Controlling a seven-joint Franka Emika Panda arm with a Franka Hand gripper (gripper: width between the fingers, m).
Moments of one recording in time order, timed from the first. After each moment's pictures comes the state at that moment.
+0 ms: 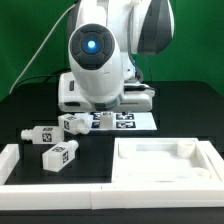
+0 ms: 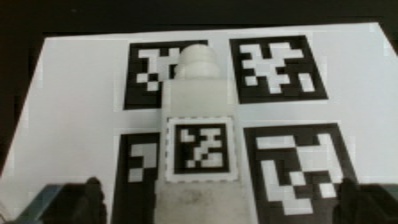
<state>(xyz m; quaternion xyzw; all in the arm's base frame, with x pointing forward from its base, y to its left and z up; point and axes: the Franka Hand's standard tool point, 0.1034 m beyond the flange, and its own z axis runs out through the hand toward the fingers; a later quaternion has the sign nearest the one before) 0.368 -0.031 0.031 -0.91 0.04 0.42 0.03</state>
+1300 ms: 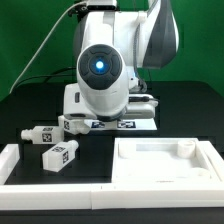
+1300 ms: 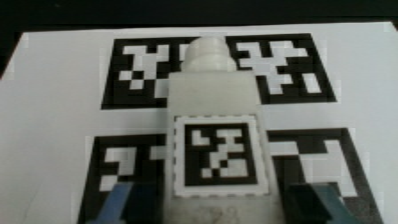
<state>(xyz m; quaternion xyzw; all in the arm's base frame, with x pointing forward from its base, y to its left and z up) 0.359 -0.022 0.014 -0.90 0.03 0.44 0.03</state>
